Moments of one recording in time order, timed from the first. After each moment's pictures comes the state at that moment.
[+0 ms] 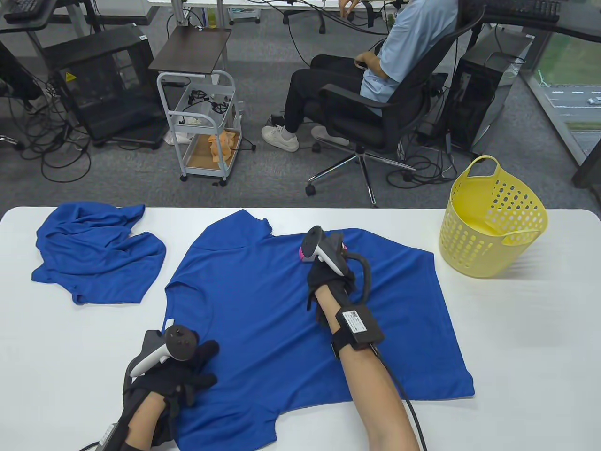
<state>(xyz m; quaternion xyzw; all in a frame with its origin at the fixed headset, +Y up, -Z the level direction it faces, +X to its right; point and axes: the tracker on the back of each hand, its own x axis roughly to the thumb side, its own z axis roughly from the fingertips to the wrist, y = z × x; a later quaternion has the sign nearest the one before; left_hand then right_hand) -0.273 -0.793 -0.324 -0.34 -0.03 0.15 0.93 0.047 -0.741 -0.530 -0.08 0.24 0.96 0.09</state>
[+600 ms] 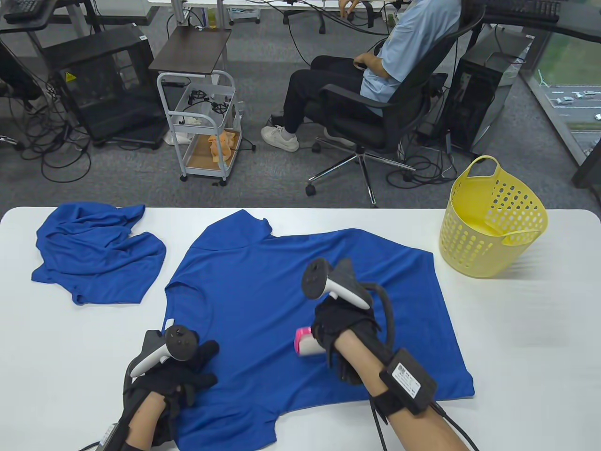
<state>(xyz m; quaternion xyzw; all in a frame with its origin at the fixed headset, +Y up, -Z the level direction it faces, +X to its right) -0.273 -0.794 -0.324 -0.35 -0.03 0.15 0.93 0.041 -0.639 -0.348 0.06 0.27 0.96 0.04</state>
